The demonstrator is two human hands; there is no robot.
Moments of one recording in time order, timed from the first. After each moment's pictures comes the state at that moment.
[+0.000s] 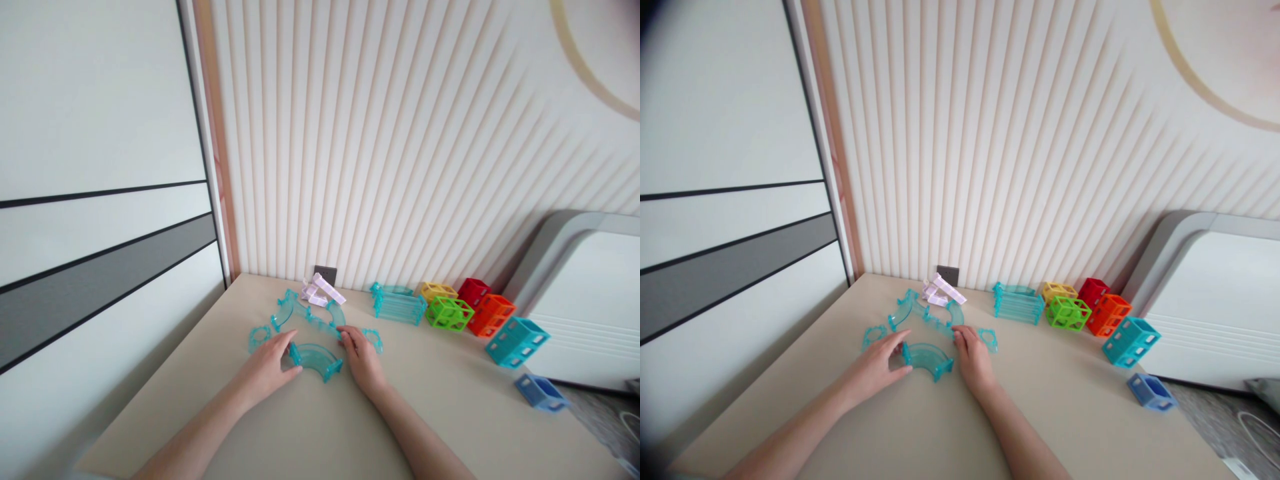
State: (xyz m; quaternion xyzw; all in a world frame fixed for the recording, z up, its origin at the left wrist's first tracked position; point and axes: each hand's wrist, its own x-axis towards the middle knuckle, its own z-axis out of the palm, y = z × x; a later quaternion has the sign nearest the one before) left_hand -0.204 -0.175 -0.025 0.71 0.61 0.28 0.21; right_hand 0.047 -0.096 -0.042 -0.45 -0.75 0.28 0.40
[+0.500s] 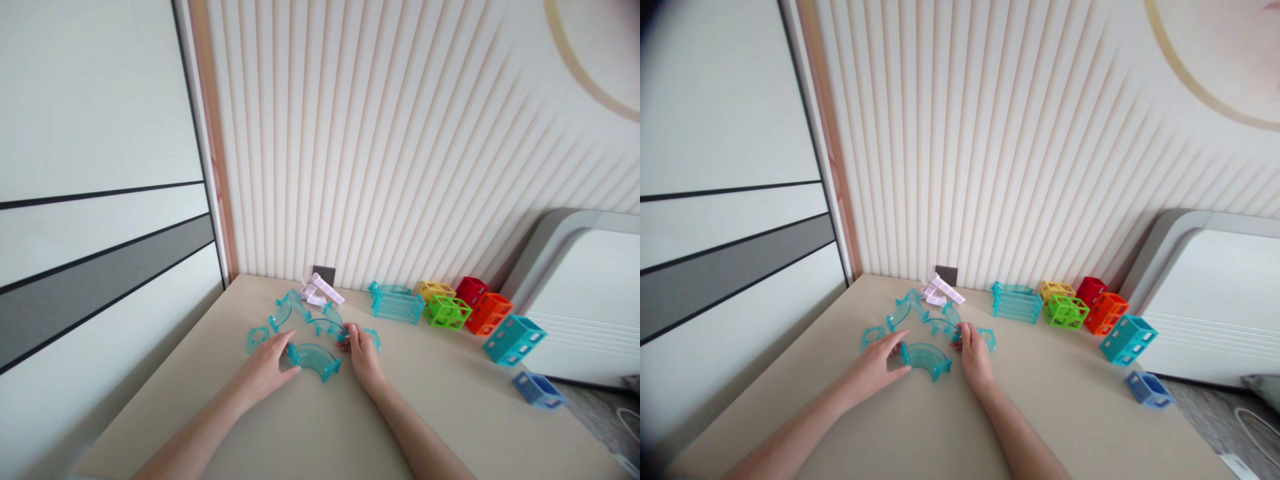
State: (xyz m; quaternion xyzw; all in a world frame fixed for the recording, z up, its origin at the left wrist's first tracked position) left_hand -0.203 -0.176 -0.023 0.71 0.61 0.28 0.21; right_hand 0.038 -0.095 -0.038 -0.50 -0.63 0.39 0.45
